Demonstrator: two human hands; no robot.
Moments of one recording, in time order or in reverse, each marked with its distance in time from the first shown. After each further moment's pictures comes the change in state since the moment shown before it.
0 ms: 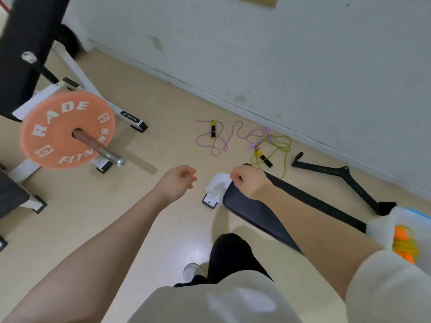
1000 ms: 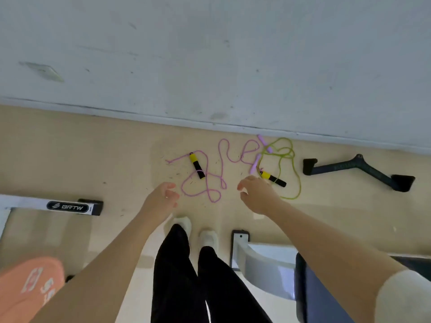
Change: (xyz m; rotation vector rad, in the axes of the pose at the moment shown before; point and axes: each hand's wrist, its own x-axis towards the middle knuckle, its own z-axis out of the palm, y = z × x) left_hand 0.588 0.067 -0.154 0.191 -0.341 -0.093; right_hand 0.489 0.049 -0.075 0.192 -0.064 0.568
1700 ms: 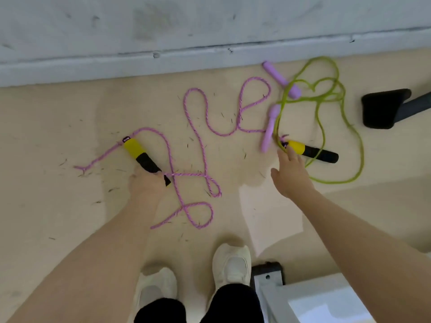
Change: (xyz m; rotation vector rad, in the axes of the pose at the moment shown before) left_hand 0.488 -0.162 0.225 0.379 0.212 -0.269; right_hand 0.366 0.265 0.258 0.167 0.110 0.500
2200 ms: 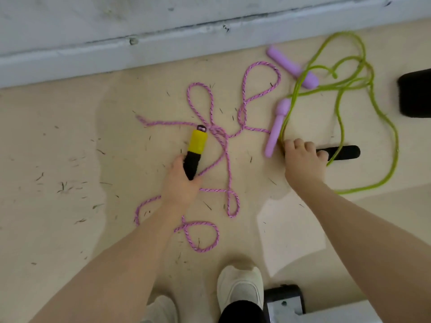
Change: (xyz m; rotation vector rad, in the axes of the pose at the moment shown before) left_hand 0.000 0.034 0.075 0.043 -0.094 0.478; right_hand 0.075 0.018 0.040 -0.366 0.261 -0.001
